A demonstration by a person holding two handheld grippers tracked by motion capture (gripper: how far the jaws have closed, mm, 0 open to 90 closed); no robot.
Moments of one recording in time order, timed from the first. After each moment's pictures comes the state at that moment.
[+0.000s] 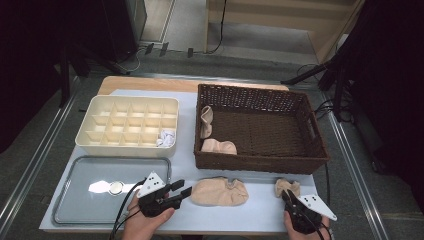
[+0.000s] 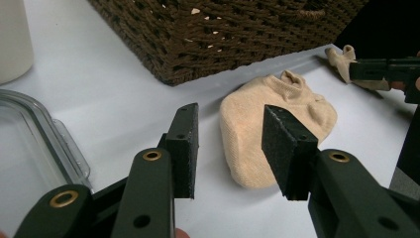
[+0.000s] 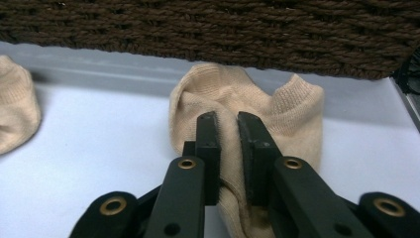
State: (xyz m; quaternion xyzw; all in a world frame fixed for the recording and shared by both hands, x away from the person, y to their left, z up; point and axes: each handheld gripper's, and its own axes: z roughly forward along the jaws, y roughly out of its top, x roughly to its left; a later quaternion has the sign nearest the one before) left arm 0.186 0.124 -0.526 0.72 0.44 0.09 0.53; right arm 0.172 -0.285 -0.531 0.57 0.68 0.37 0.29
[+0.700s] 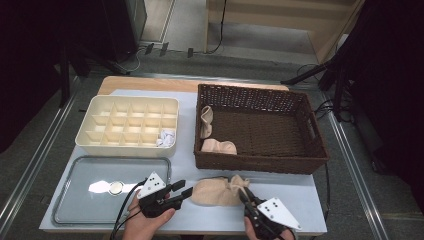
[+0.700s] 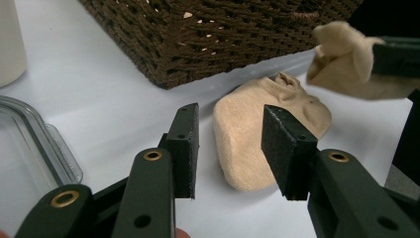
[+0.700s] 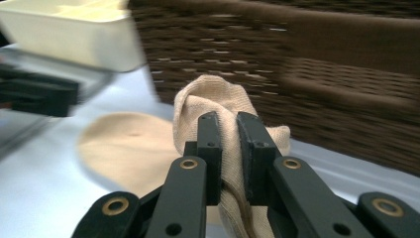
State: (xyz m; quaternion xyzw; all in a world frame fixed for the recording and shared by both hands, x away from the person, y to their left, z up) left arm 0.185 0.123 -0.524 0.72 0.43 0.09 0.53; right arm 0.150 -0.179 -0.501 0.43 0.71 0.49 0.26
